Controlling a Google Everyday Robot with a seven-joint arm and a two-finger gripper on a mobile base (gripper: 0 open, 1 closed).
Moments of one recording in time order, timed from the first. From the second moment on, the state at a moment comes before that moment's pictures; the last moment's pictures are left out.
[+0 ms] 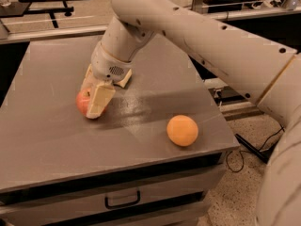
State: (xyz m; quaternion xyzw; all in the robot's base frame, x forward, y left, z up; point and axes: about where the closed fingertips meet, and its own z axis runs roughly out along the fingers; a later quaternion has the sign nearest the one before) arm 0.525 0.150 0.860 -0.79 0.53 0.22 0.20
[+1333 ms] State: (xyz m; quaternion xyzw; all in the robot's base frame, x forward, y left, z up) arm 0.587 0.018 0.899 -0.74 0.63 0.11 0.19
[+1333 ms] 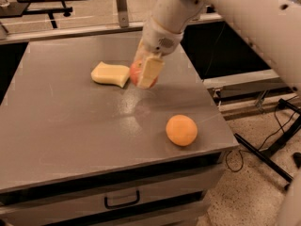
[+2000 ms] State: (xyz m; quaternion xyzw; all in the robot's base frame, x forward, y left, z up) arm 0.600 -0.082 0.896 -0.69 0.69 0.12 0.20
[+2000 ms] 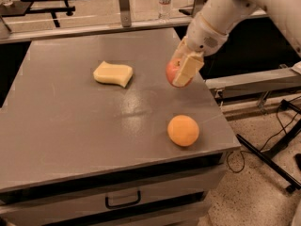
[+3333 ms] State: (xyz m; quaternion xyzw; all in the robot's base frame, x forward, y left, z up) arm 0.554 -0.126 0.870 -0.67 0.65 0.22 0.28
